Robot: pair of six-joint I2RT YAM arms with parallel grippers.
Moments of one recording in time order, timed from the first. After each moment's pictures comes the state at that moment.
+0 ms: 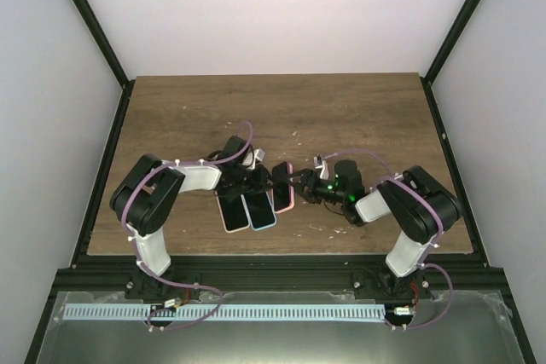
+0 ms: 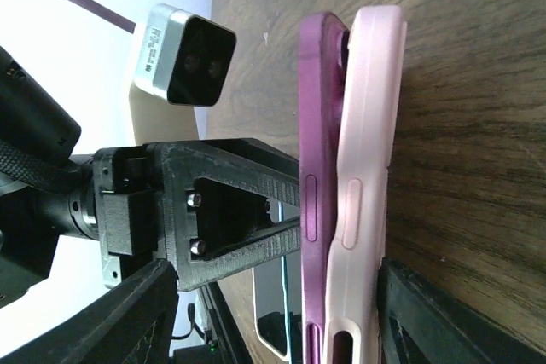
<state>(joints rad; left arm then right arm) -0.56 1.83 0.89 -0.01 0.60 -0.75 0.49 1.69 0.38 0.98 -0.65 1.15</state>
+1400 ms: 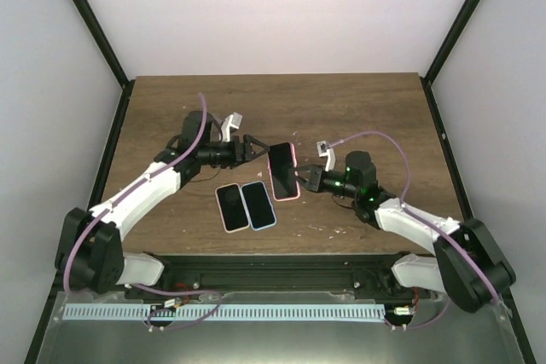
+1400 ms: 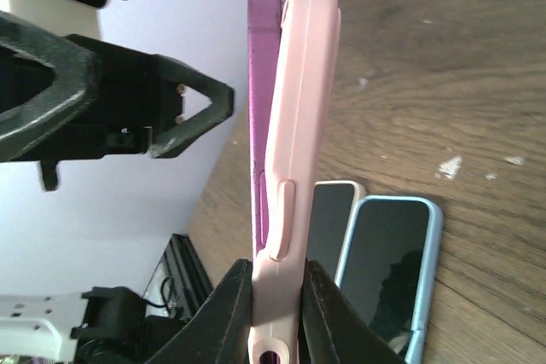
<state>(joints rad) -0.45 1.37 0.93 -0.14 0.68 -0.74 0.52 1.25 0.46 0.51 -0.61 0.80</state>
